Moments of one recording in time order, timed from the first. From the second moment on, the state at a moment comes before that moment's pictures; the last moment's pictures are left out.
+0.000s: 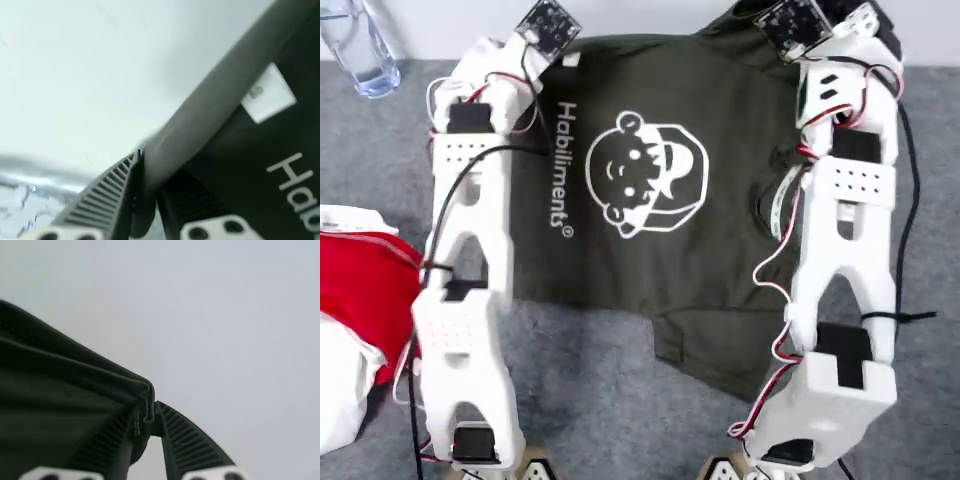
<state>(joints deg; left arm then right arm) -3.3 45.8 -55.3 50.7 -39.2 5.6 13.1 -14.0 7.6 49.5</state>
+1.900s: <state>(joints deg) -10.9 47.2 -43.0 99.0 -57.6 6.4 -5.9 5.7 86.6 49.9</state>
